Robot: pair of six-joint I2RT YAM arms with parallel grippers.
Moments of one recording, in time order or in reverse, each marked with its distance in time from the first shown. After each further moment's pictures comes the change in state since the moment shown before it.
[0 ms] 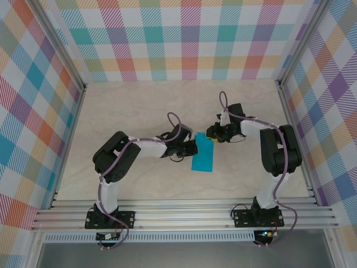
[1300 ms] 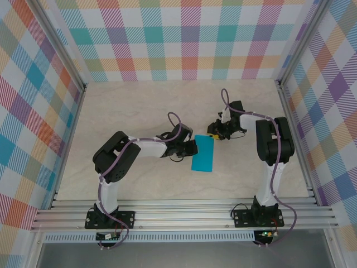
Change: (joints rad) left arm 0.000 0.000 0.006 -0.015 0.000 0.011; right arm -0.045 0.168 0.140 -0.062 -0.043 0.005
